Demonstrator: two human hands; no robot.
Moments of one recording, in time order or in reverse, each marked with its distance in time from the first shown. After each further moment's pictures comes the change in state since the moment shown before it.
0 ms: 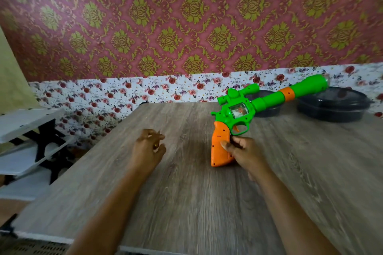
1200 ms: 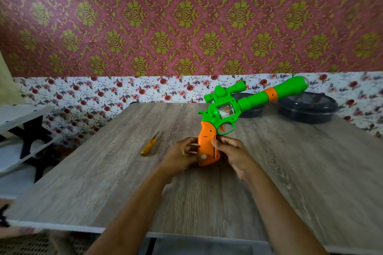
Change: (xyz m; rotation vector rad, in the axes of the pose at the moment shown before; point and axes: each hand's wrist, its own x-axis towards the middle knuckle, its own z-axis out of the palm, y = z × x) left_hand -0.022 0.093 0.031 -0.897 -0.529 -0.203; right_hand -0.019 -0.003 -0.012 0.277 -0.150 0.153
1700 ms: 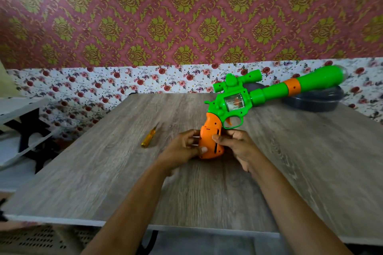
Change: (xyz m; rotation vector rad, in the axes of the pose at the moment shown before) left_hand -0.004 -0.001 -0.001 -0.054 -0.072 0.026; right_hand -0.003 0.002 -0.001 0.051 -0.016 -0.042
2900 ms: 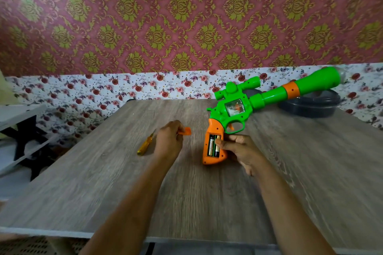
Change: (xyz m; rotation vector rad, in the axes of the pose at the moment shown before) left_hand 0.035 -0.004 -0.020 0.763 0.591 0.239; right_hand 0.006 -0.003 -0.017 -0.001 0.031 0.023
